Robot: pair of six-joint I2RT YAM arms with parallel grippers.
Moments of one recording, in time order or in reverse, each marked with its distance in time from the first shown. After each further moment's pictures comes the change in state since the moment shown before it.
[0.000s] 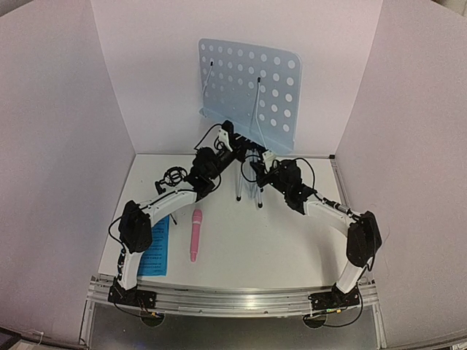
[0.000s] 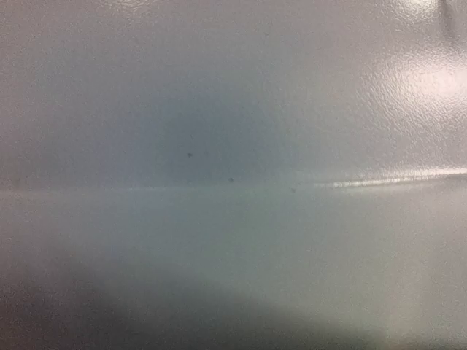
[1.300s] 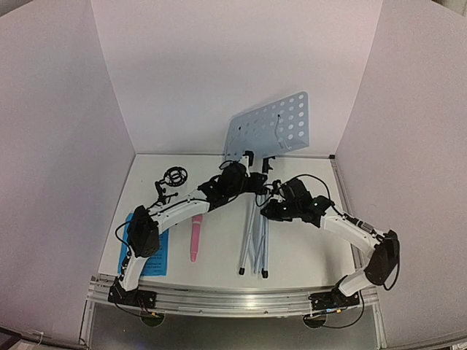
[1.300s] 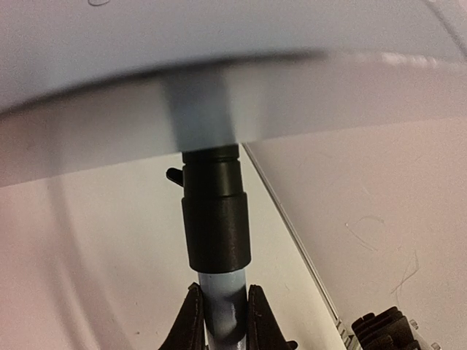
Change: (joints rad) left arm -0.126 0.047 0.073 -0.711 -0.039 -0.521; right arm 0.069 -0.273 -0.130 -0.796 -0.155 0.741
